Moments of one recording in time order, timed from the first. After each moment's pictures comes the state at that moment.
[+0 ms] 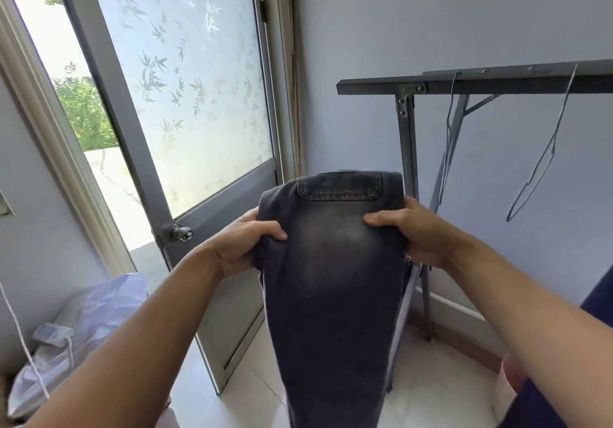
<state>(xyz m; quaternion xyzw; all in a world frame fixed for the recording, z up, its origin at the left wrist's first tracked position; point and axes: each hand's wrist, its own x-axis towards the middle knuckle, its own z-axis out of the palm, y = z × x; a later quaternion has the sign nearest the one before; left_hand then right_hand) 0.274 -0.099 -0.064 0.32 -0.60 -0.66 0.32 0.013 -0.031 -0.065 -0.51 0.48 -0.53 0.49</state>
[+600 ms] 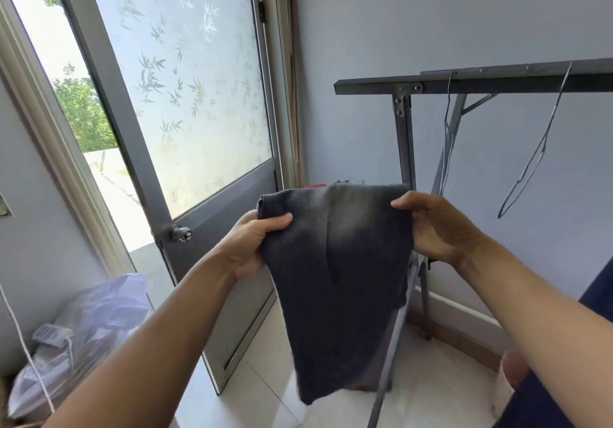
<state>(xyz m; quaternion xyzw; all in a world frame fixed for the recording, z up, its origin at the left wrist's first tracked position) 0.256 -0.090 -0.069 0.34 -0.53 -0.66 0.42 -0.003 -0.017 -0.056 -0.45 0.32 -0.56 0.62</state>
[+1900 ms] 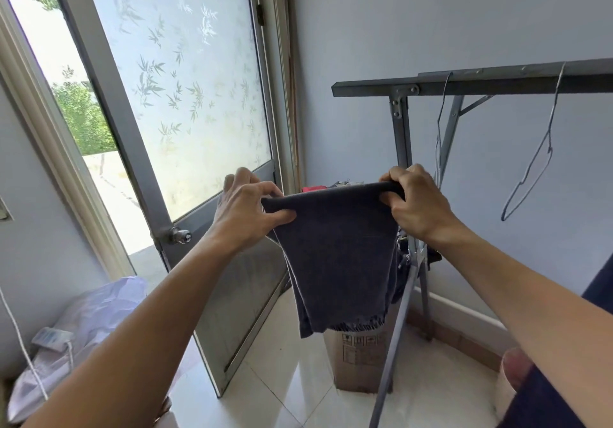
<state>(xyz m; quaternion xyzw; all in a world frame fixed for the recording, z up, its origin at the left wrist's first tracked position) 0.261 -0.105 -0.042 0.46 -0.81 -0.05 0.35 0.003 -0.035 -0.048 -0.61 0.68 -0.41 -0.03</state>
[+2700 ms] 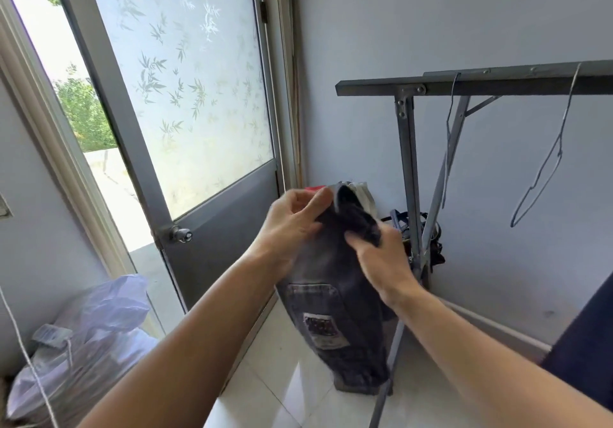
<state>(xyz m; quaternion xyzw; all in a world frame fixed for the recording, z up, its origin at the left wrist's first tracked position) 0.206 -0.075 -0.057 0.35 -0.59 -0.55 0.48 0.067 -0.038 -0.110 -0.46 0.55 -0.63 0.28</state>
